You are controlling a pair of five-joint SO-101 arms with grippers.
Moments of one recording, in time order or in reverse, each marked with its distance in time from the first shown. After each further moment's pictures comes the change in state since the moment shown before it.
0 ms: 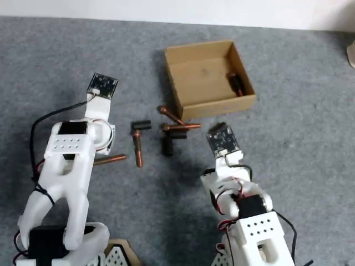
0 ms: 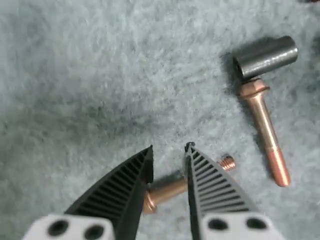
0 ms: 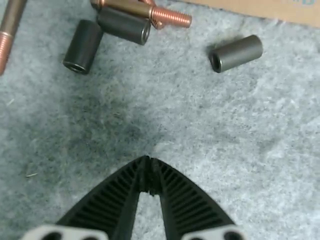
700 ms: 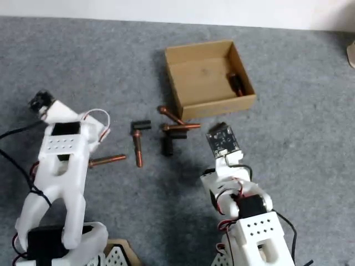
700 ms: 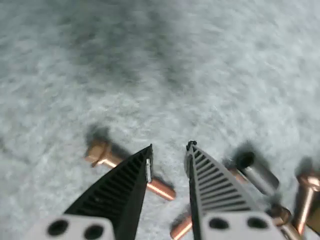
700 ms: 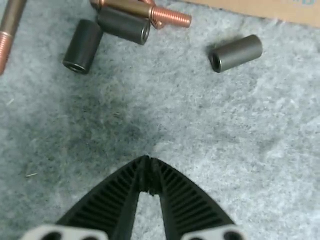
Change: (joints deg) left arm -3.3 0.0 1.1 -1.1 64.7; right arm 0.0 0.0 0.0 0.0 0.0
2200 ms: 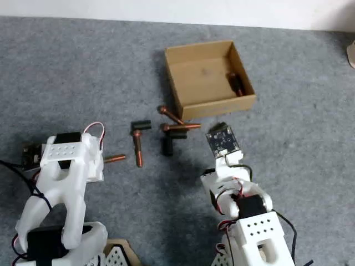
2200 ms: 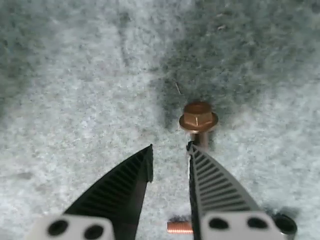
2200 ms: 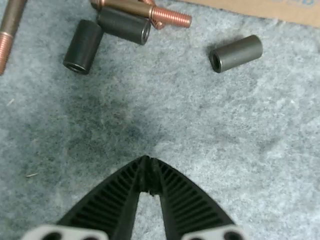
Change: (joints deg) left arm -1.1 -0.3 7.0 7.8 40.8; right arm 0.0 0.0 0.0 0.0 0.0
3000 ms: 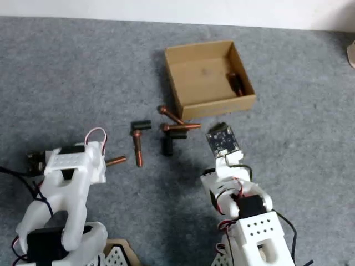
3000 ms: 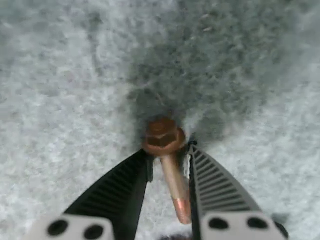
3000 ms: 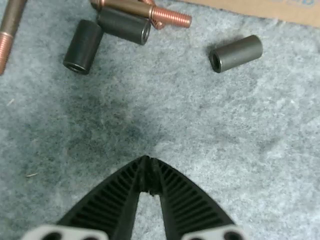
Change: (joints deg) left arm 0.0 -0.6 11.0 -18.4 0.1; right arm 0.0 0.0 0.0 0.0 0.0
